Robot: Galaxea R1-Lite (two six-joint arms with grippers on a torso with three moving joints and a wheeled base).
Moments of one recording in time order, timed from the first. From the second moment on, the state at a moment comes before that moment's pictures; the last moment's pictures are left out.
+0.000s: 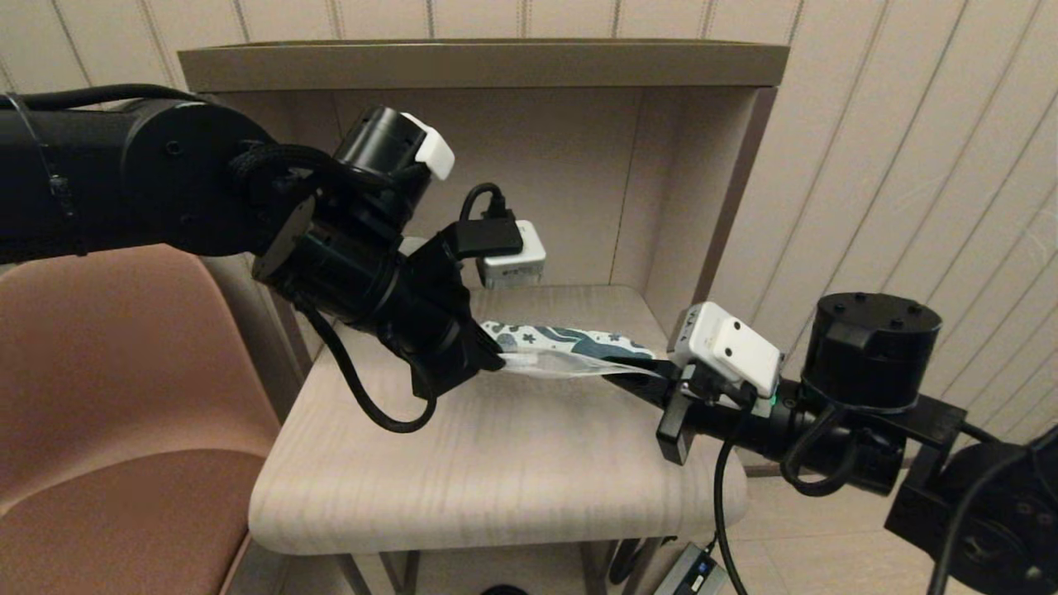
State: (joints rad) left arm -0.65 1.88 -1.74 0.65 -0.24 0.74; right arm 0.51 1.70 -0.62 -1.00 0.36 -0.53
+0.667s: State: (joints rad) left arm -0.70 1.98 -1.87 0.65 -0.24 0.74; right arm 0.55 1.65 -0.60 -0.97 0.36 -0.53
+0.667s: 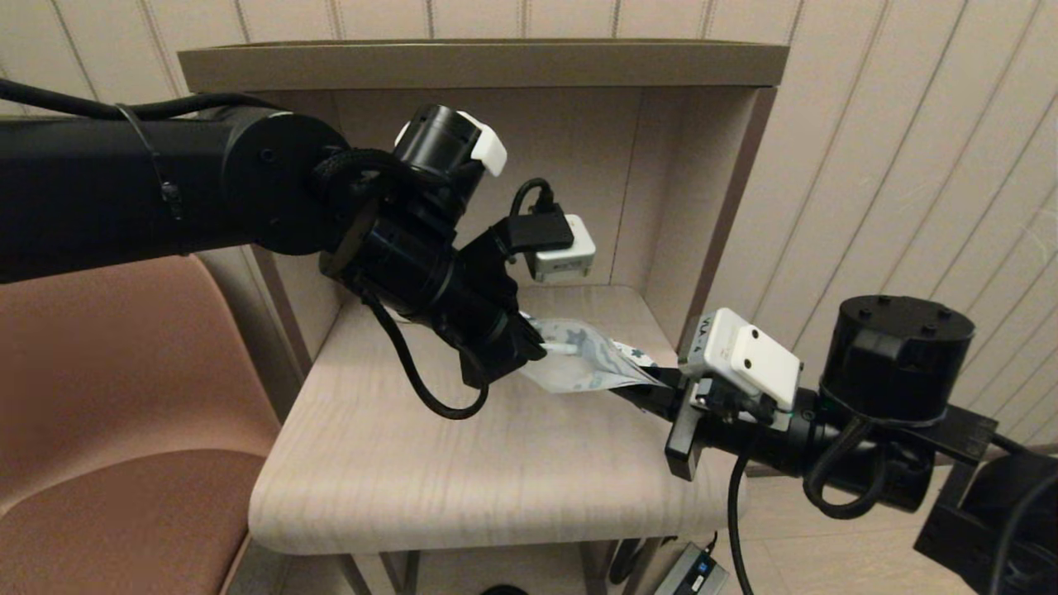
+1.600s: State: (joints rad) left arm -0.71 1.98 -1.88 0.62 -0.24 0.72; right arm 0.55 1.64 -0.61 -0.97 0.36 -0.52
